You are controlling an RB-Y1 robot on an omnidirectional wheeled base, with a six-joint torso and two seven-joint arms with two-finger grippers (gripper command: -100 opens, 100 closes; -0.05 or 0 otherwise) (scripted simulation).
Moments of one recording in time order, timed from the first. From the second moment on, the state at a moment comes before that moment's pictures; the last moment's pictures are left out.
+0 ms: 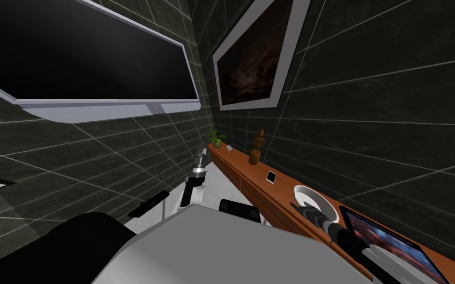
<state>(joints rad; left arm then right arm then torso) 0.50 -0.03 -0.04 -2.23 -0.01 -0.36 -0.09 0.28 -0.84 0.31 -1.09 0.55 -0.41 0.30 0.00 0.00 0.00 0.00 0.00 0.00</state>
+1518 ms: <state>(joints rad) 0.50 -0.03 -0.04 -2.23 -0.01 -0.36 -0.09 0.26 -0.94 0.48 -0.62 0.75 -0.35 0.42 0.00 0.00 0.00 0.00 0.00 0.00</state>
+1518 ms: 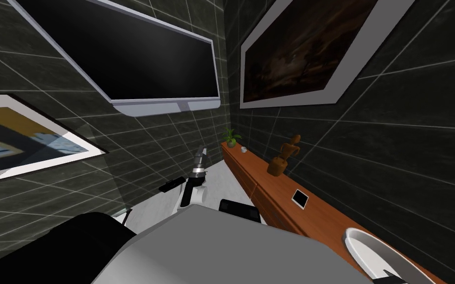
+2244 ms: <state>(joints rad) 0.50 -0.03 -0.04 -2.23 -0.01 -0.36 -0.09 0.24 -0.88 0.49 -0.55 0.77 -0.32 0.46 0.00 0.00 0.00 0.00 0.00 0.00</state>
